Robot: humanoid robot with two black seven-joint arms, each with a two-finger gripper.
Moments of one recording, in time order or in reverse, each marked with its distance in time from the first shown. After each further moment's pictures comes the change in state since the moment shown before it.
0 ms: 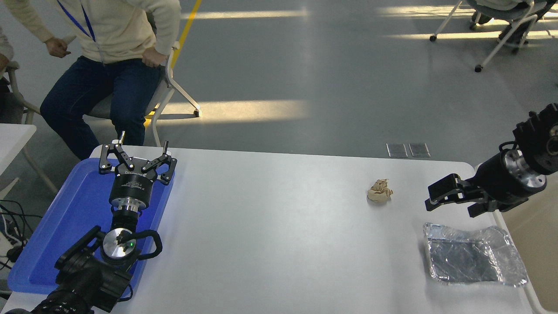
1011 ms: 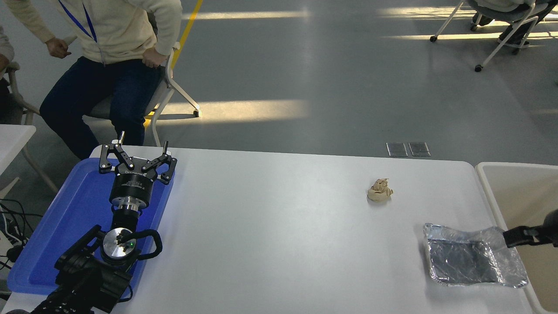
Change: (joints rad) left arm 0.000 0.000 0.000 0.000 0.000 0.000 0.000; right arm -0.687 -0.055 0.234 -0.516 -0.357 -0.263 0.008
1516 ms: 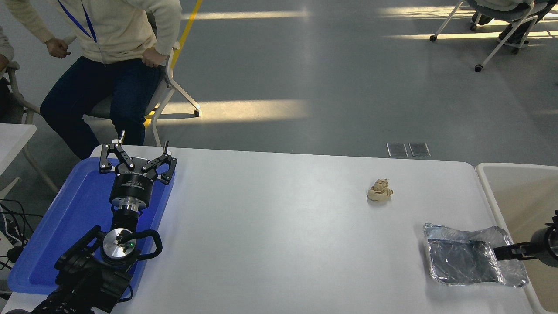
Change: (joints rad) left arm 0.000 0.000 0.000 0.000 0.000 0.000 0.000; right arm -0.182 0.078 0.050 -0.128 0.016 -0.130 0.005
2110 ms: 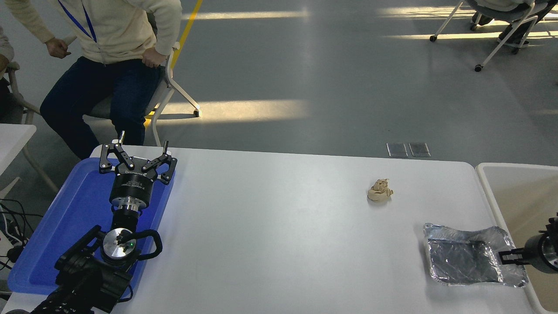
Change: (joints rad) left arm 0.000 0.000 0.000 0.000 0.000 0.000 0.000; right arm -0.041 0.021 0.016 -0.017 0.004 -0.024 0.001
